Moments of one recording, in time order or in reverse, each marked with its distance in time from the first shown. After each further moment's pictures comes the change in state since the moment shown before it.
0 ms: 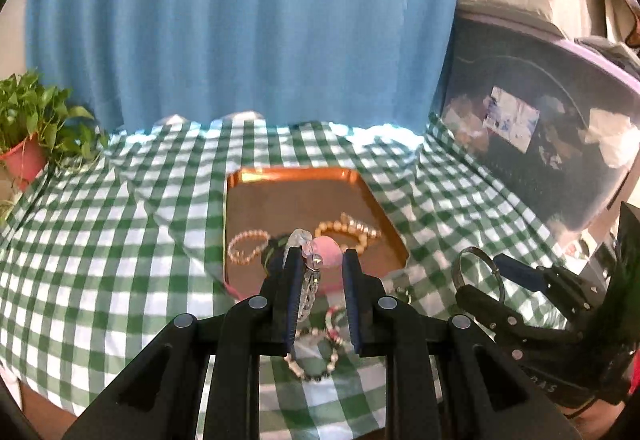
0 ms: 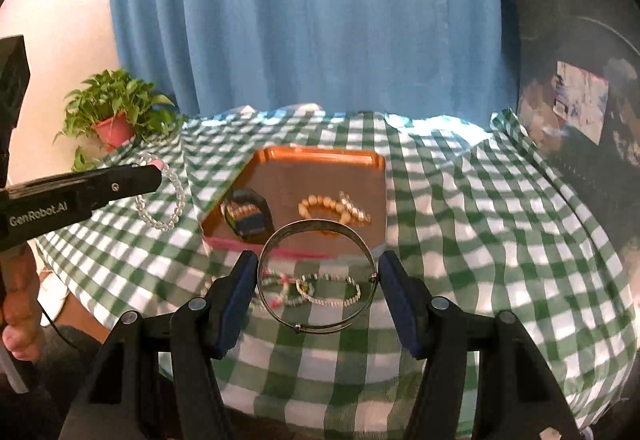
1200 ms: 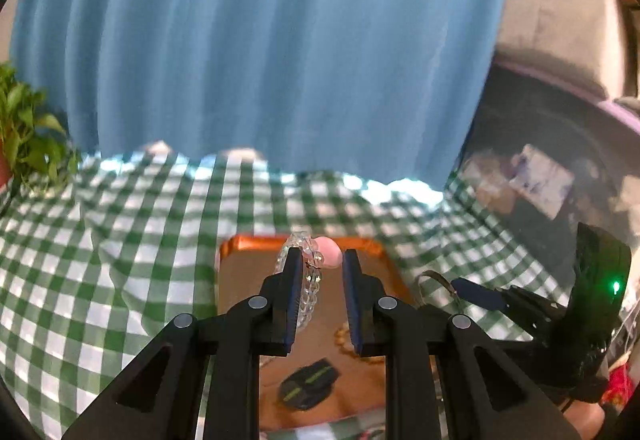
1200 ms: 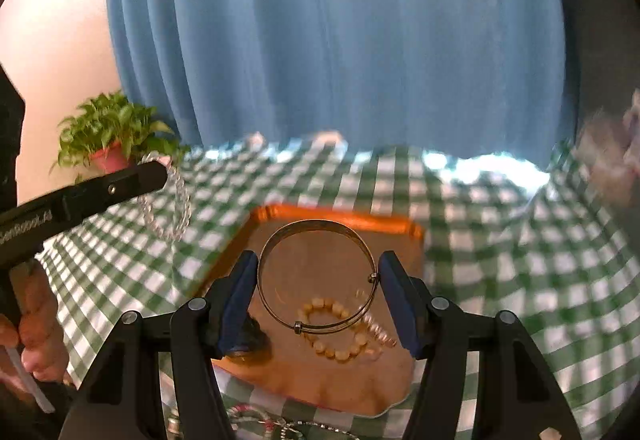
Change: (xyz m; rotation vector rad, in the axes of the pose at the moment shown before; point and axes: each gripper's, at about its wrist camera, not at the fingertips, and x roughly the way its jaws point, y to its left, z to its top) left arm 0.115 0.066 0.059 -0.080 -0.105 -0.065; right arm 0.134 -0.032 0.079 -0.014 -0.015 0.124
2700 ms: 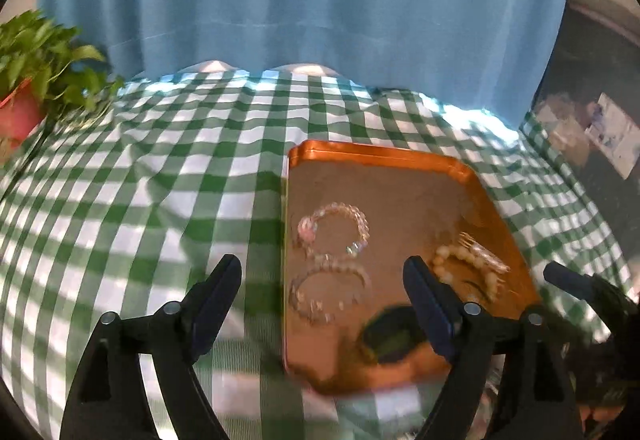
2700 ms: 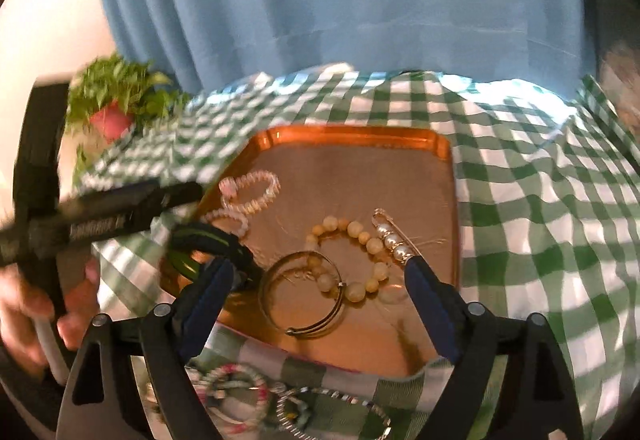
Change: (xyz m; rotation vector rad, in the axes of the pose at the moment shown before) left arm 0.024 0.033 -0.051 -0.066 0.205 0.208; right arm 0.027 0.004 -0.046 0.070 0.139 0.057
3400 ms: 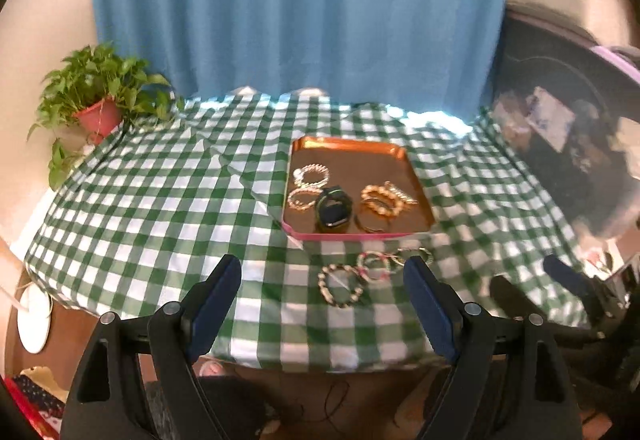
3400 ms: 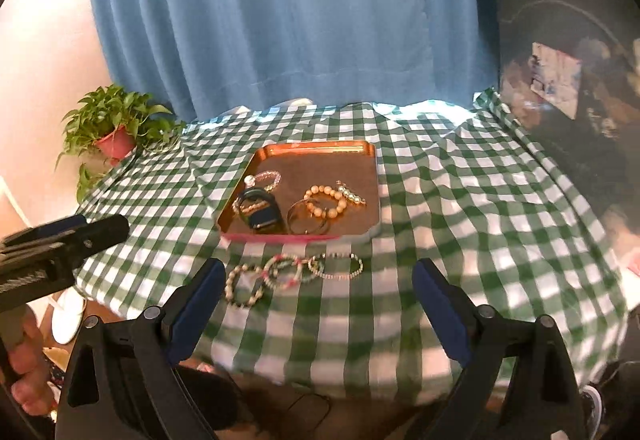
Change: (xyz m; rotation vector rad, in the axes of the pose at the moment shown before) left arm -0.245 -0.076 -0.081 0.036 -0.047 0.088; right arm -0.201 0.068 -0.063 0.052 -0.078 -0.193
